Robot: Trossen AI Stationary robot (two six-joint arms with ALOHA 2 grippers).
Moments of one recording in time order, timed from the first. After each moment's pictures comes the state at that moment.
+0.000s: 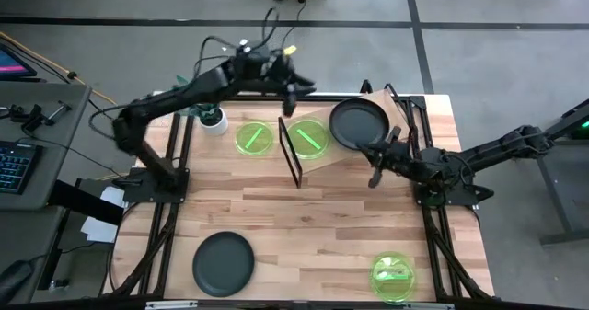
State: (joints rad) left arm 0.44 1.62 1.60 -0.27 0.27 0.01; right arm 0.25 0.76 0.39 0.45 0.70 -0.06
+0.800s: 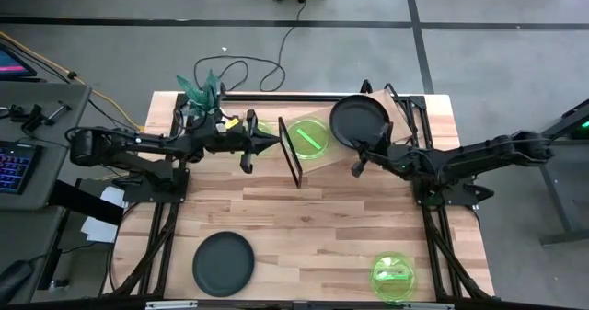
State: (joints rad) left arm 0.25 1.22 0.50 0.91 0.24 -0.14; right arm 0.04 0.97 0.39 0.32 0.68 0.08
